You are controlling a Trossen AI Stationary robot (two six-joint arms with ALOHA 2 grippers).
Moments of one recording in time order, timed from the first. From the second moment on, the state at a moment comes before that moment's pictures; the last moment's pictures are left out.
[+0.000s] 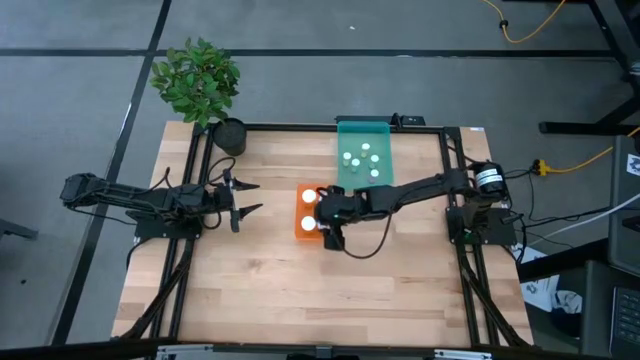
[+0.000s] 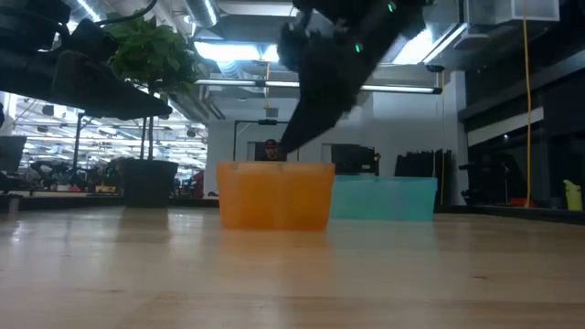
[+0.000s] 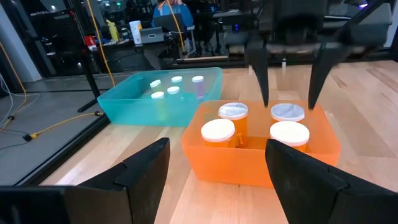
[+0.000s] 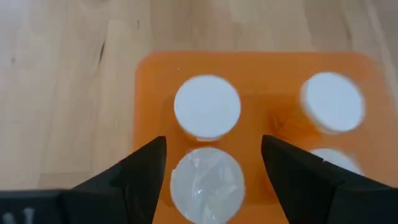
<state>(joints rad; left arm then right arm) -0.06 0.35 0.01 0.21 -0.35 0.06 0.08 1.86 1.25 -0.29 0.10 0.07</state>
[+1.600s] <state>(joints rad) -0.06 0.35 0.01 0.21 -0.35 0.06 0.29 0.35 0.23 -0.09 0.30 0.20</state>
